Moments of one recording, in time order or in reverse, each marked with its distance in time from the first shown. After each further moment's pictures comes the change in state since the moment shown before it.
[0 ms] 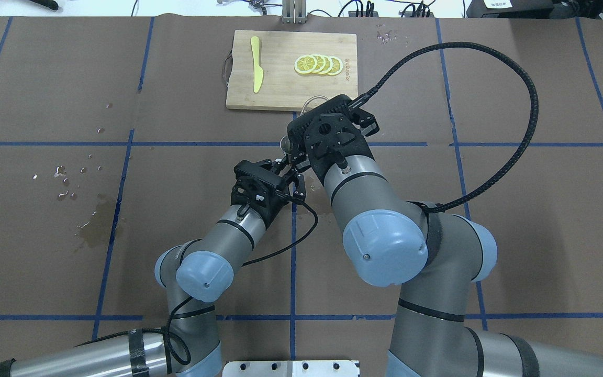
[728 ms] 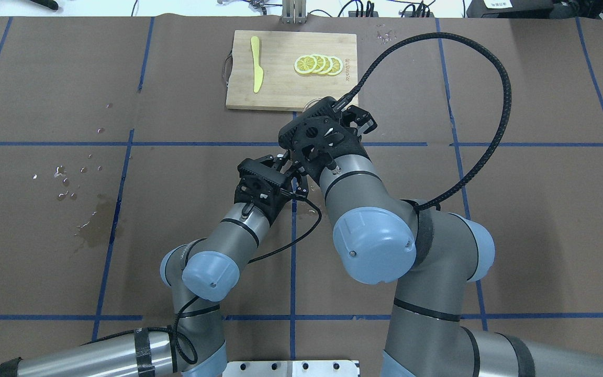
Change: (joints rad) left arm 0.000 -0.012 0.015 -0.013 0.057 0.033; right arm 0.000 0.016 -0.002 -0.077 0.000 -0.086
